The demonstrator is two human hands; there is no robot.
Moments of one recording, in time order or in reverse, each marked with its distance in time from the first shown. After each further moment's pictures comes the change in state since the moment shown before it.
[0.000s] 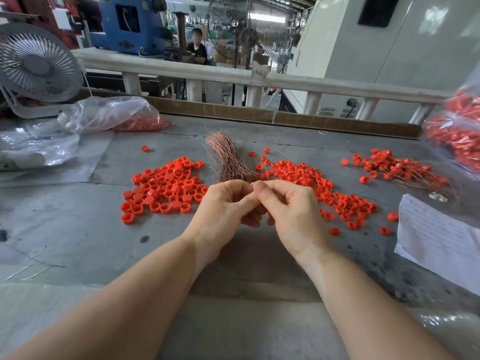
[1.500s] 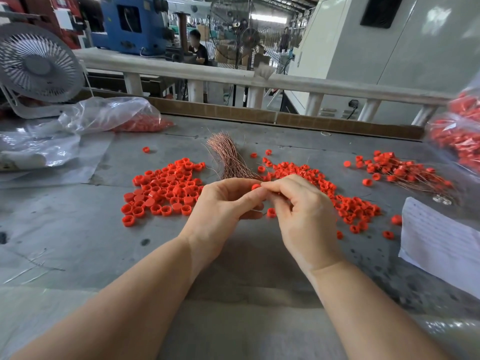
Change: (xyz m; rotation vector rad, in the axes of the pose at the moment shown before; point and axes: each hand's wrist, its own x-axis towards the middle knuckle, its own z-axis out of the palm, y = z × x) left_hand 0.004 0.000 -0.004 -0.153 0.032 0.022; right_hand 0.002 0.000 -0.006 -0.548 0.184 -0.458
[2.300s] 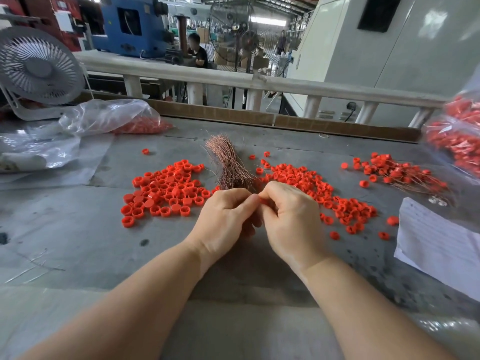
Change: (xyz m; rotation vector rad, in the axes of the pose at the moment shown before) left_hand -0.005 0.000 0.002 0.407 -0.040 0.056; right_hand -0.001 -0.002 0.008 -0.055 -0.076 0.039
